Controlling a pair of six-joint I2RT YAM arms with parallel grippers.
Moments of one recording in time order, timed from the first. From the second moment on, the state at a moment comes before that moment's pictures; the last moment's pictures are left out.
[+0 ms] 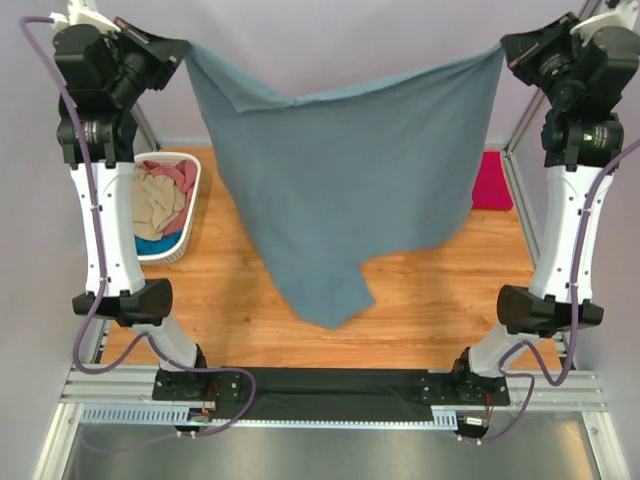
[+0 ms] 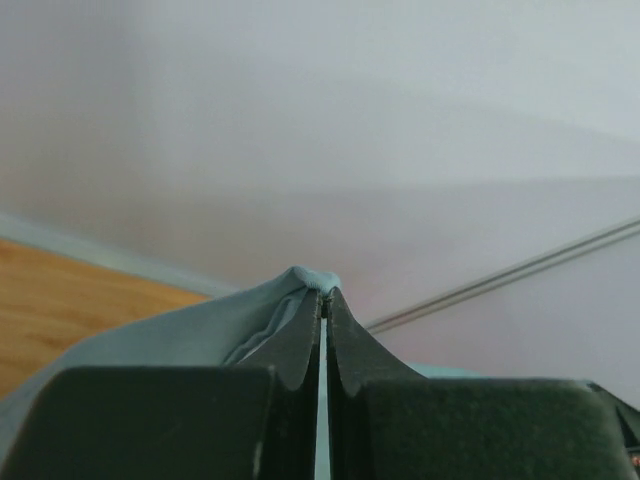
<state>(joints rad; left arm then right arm) 0.02 1.73 2.46 -0.72 0.25 -0.85 -0.13 1.67 2.31 -0.55 -0.24 0.65</state>
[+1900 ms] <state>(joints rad) -0.02 0.38 0.83 -1.08 -0.09 -0.71 -0.15 0.57 0.79 -0.98 -0.13 0.71</state>
